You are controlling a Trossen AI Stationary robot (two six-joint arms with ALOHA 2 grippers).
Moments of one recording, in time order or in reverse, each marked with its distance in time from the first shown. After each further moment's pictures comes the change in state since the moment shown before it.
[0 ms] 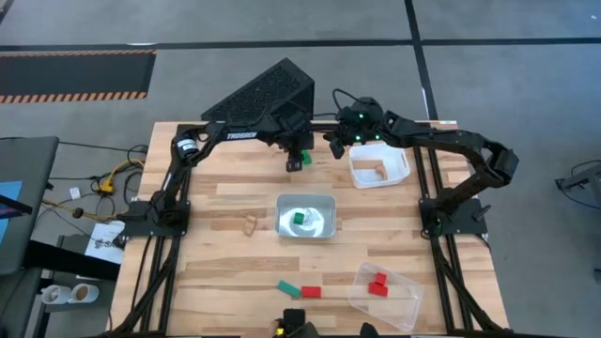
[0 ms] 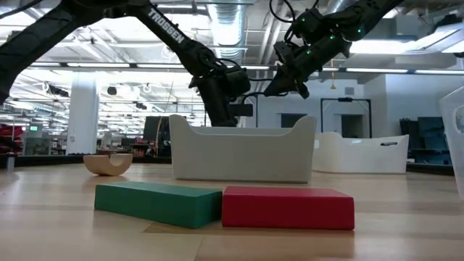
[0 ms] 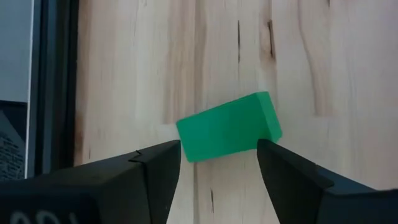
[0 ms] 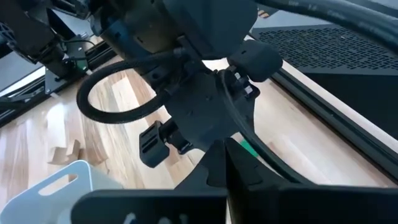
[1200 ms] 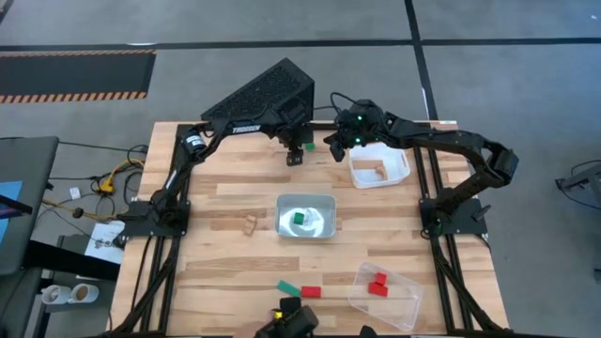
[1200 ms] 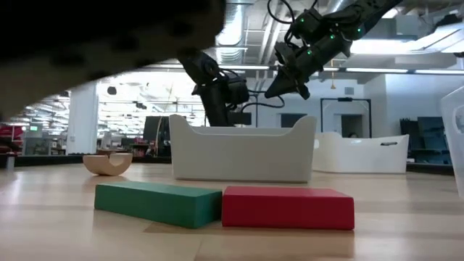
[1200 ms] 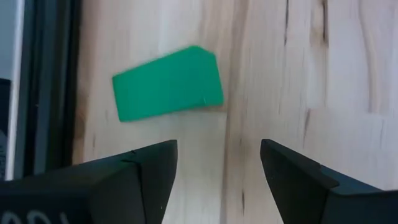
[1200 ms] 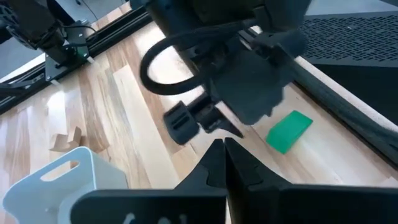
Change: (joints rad) left arm 0.059 0.095 0.122 -0.092 0.051 -0.026; right arm 0.012 0.000 0.001 -0.039 -0.004 -0.015
